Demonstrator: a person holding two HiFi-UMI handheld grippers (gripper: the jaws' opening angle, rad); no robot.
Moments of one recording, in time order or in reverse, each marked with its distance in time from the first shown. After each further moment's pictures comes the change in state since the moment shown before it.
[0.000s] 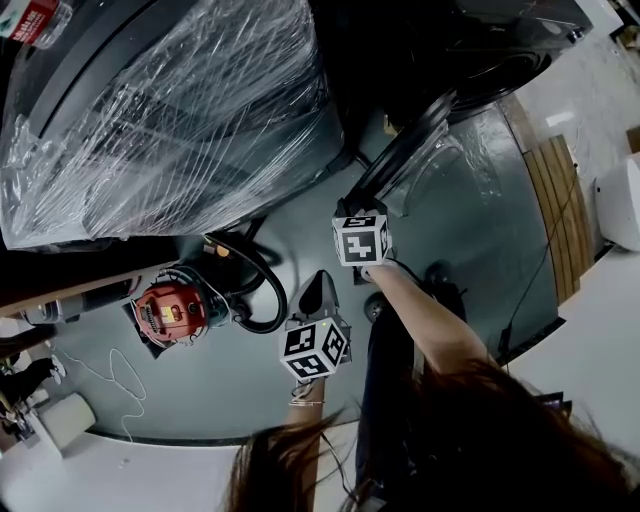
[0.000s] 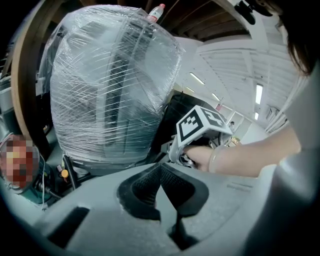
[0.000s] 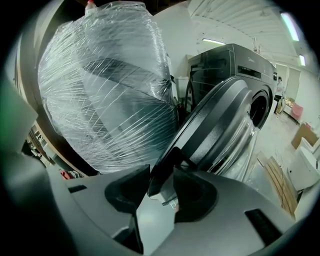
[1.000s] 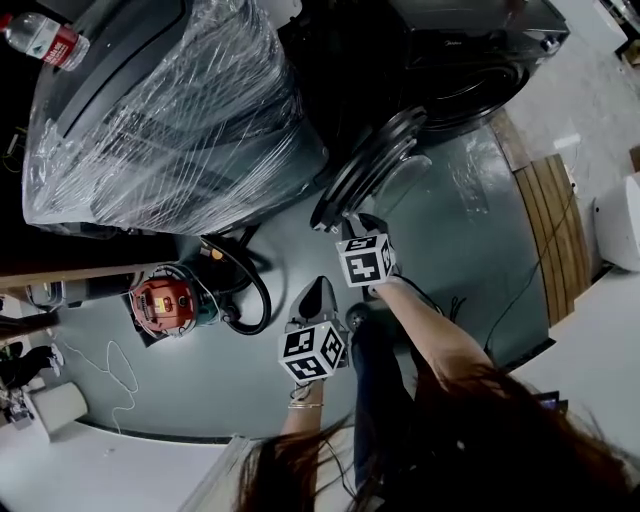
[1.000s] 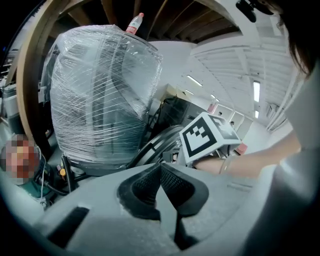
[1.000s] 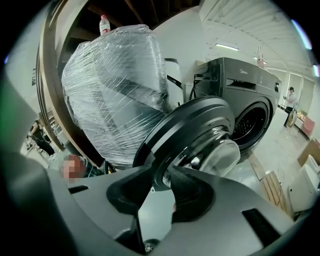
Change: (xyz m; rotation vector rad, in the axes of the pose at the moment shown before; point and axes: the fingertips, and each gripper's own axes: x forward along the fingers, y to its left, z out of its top) left arm -0.019 -0.109 -0.013 0.026 -0.049 0.028; right arm -0.084 -0.072 -0.016 -0.138 -0.023 0.085
